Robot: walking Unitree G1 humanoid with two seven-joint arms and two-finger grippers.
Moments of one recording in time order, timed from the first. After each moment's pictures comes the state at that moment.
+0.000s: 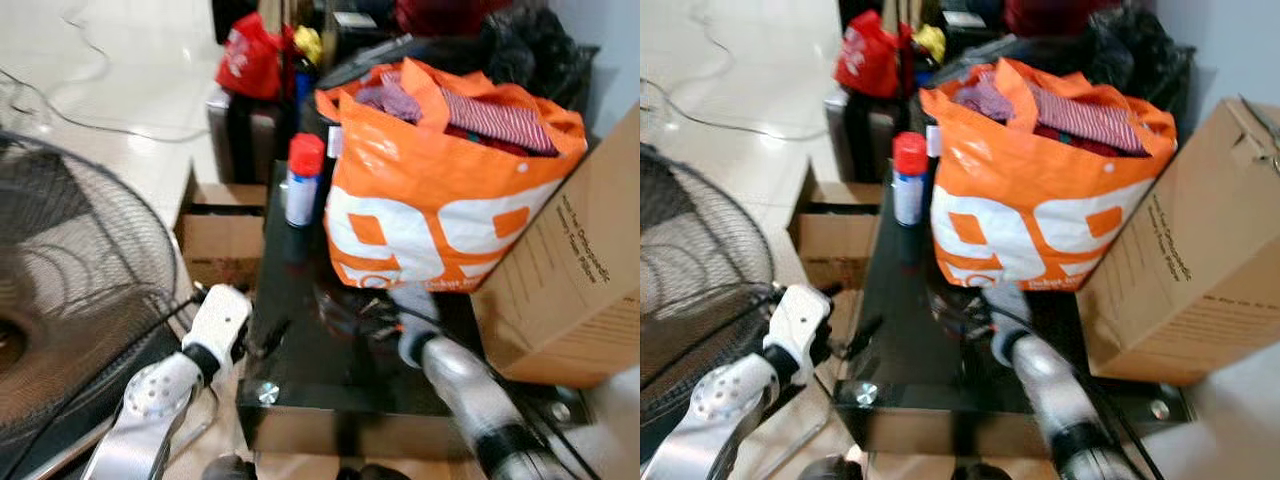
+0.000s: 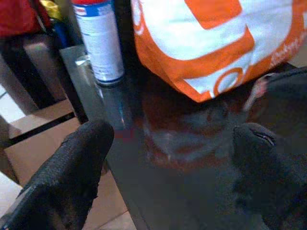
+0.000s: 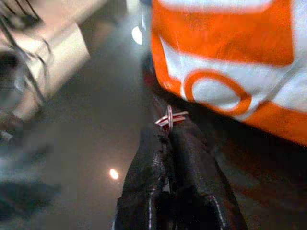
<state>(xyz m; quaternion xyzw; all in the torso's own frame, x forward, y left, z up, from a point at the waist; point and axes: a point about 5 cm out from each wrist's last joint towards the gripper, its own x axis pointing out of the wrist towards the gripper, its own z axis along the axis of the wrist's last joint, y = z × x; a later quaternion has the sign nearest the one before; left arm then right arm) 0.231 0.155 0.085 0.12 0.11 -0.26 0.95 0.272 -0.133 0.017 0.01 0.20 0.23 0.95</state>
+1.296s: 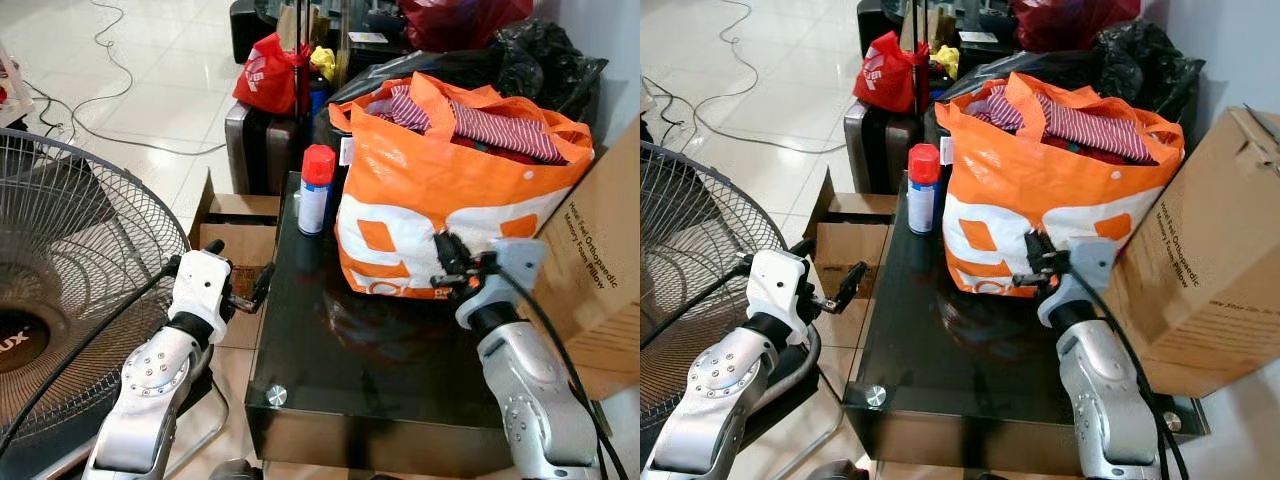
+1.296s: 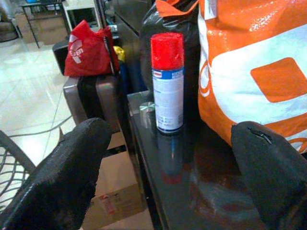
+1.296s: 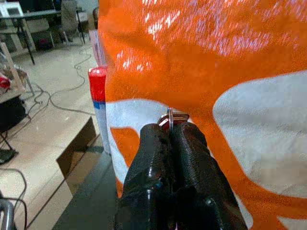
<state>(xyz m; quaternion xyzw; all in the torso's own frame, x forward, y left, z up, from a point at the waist) 0.251 0.163 0.115 0.10 0.02 -0.15 0.98 0.258 -0.160 0.123 0.07 0.02 0.09 0.99</state>
